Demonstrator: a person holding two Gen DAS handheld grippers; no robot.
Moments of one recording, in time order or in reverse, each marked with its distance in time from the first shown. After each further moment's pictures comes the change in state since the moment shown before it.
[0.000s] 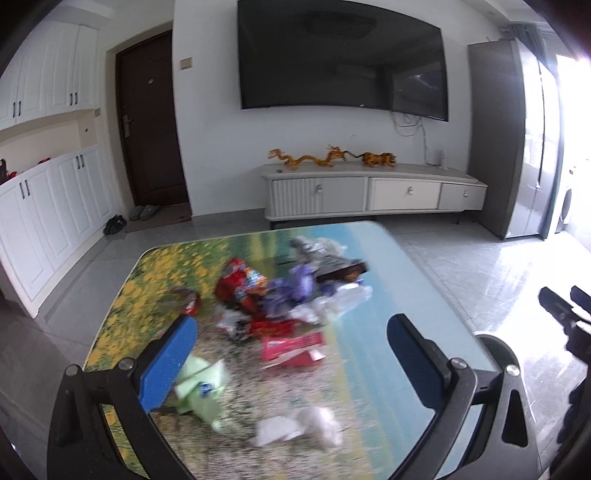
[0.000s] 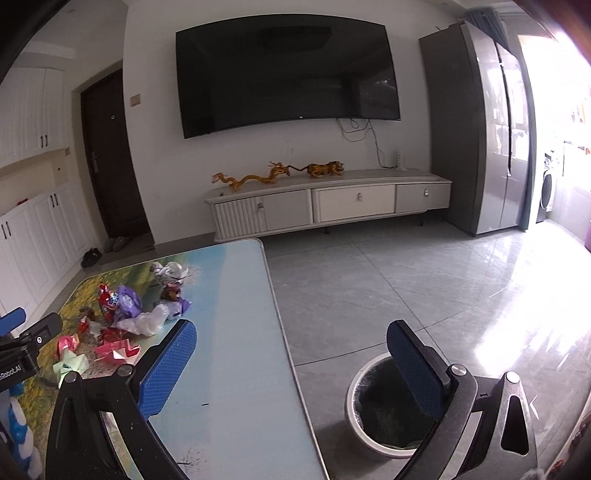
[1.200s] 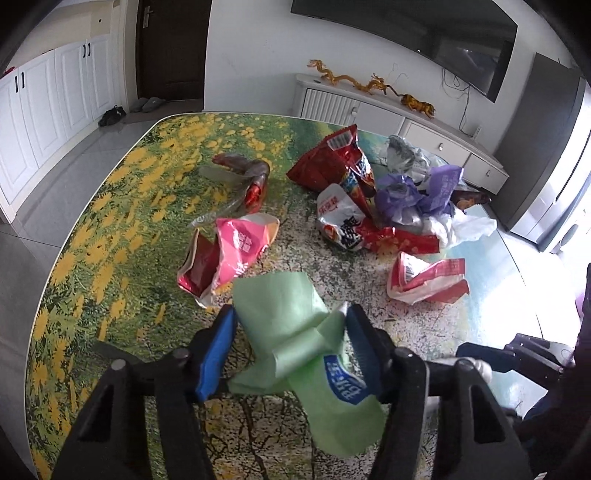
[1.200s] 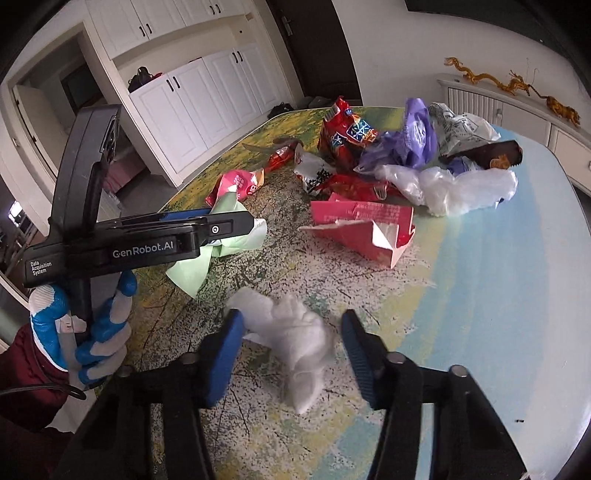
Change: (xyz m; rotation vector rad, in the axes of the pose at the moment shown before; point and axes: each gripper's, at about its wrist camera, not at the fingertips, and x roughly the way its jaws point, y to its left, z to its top) left arm 0.103 0.115 -0.062 -0.214 0.339 -0.097; right arm 0.110 0.183 -0.083 -0.382 0.485 0.754
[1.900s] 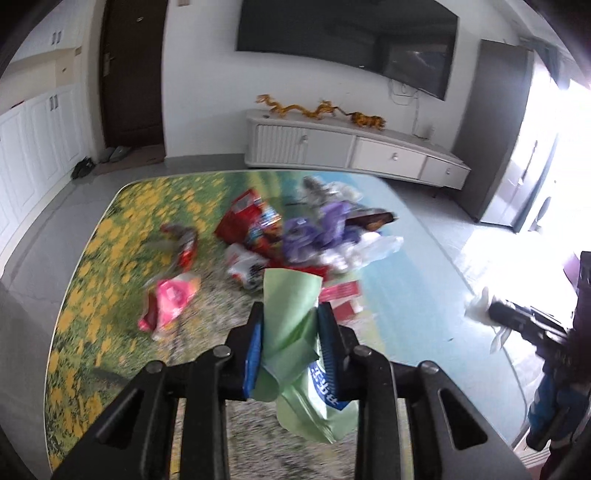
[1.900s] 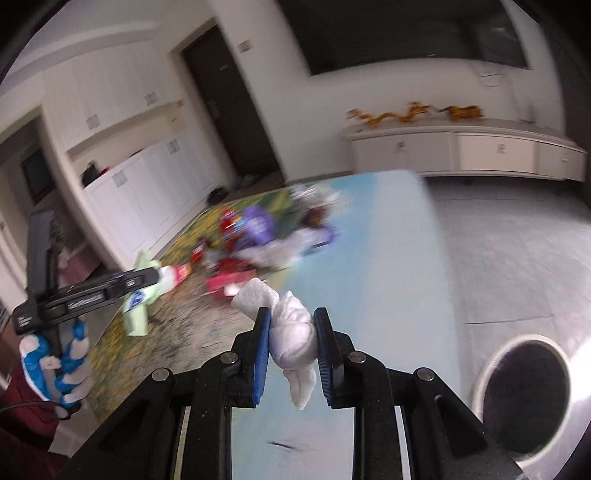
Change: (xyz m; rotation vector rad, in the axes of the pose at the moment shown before) left arm -0.065 -0.077 0.012 0.172 -0.120 -0.095; right arm -0.144 -0.077 -0.050 0.245 -0.336 -0.212
